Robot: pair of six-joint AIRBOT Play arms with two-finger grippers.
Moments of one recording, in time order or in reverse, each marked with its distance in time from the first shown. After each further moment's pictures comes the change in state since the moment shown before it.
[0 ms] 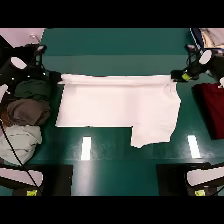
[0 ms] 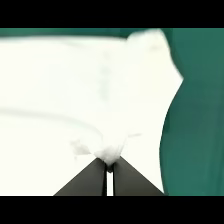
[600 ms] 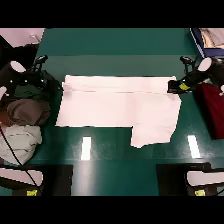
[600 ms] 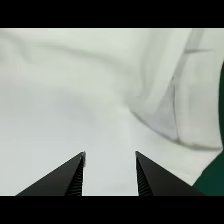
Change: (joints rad) left arm 0.058 0.019 -0.033 0.058 -0.226 -0.065; right arm -0.010 0.130 -0.168 0.144 0.145 -0.054
